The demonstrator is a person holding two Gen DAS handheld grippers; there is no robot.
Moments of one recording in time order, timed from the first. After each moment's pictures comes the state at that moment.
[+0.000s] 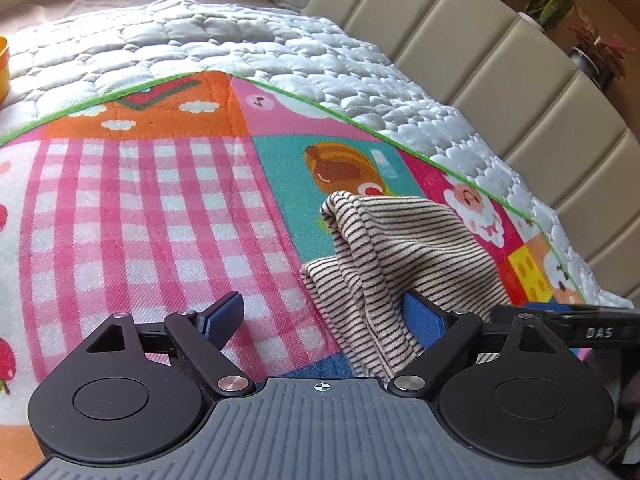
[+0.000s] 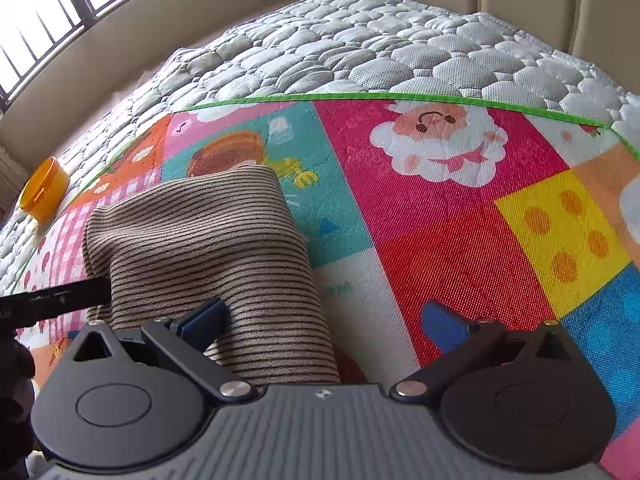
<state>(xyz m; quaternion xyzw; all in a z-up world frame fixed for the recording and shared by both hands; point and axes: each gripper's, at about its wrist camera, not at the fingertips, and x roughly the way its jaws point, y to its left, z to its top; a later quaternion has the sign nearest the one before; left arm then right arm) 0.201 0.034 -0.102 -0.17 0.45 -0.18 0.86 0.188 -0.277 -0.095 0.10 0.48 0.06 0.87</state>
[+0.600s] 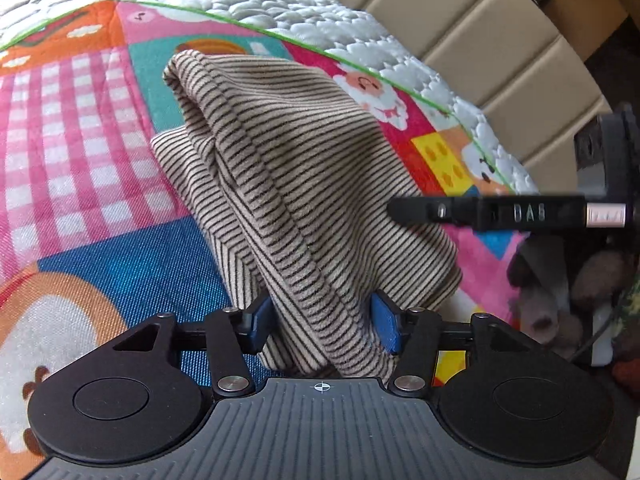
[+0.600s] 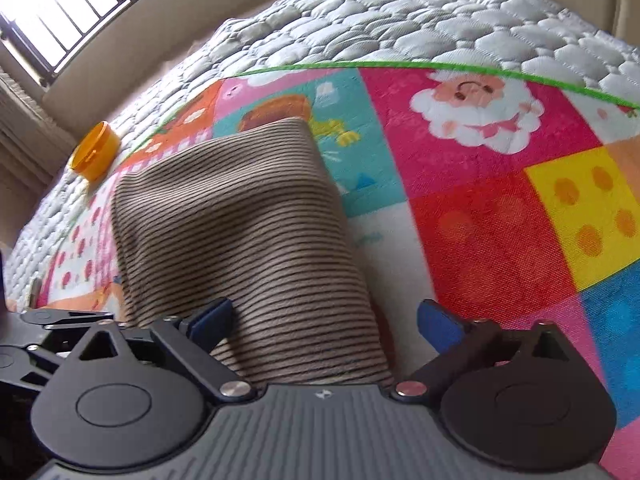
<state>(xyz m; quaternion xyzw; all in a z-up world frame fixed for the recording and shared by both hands) 0.151 -0.032 -0.102 -0.13 0.52 -0.28 0.80 0.172 -0.283 -0.097 0.13 0.52 0.17 0.83</state>
